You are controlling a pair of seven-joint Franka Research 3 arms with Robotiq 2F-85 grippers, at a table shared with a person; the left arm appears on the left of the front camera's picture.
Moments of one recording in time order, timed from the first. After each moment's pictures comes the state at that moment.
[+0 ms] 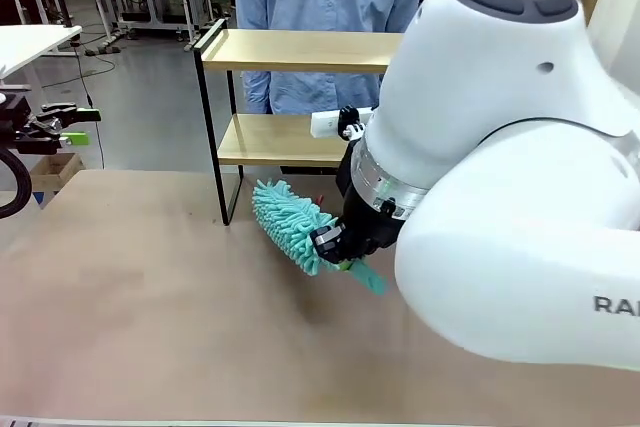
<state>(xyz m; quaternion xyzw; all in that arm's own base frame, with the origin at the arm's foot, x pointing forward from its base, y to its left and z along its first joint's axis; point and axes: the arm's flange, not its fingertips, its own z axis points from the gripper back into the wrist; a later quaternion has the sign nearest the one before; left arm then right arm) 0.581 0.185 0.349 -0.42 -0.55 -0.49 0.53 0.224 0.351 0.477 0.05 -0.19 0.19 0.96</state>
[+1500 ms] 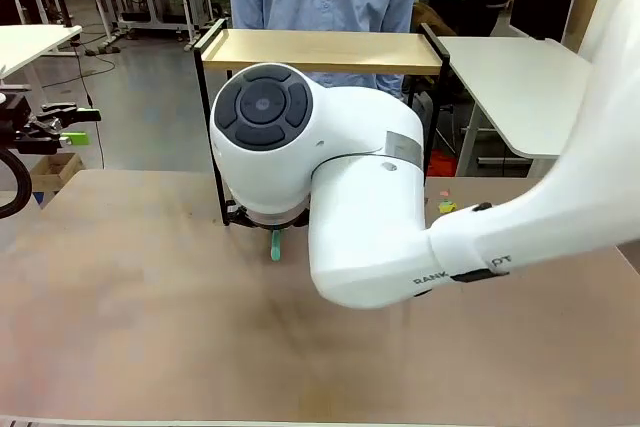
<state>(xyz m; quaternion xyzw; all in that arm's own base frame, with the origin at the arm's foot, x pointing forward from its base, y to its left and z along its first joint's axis) 0.581 0.184 0.349 -0.42 -0.55 -0.49 0.53 0.298 0.473 0.417 0.03 -0.32 0.01 0.95</state>
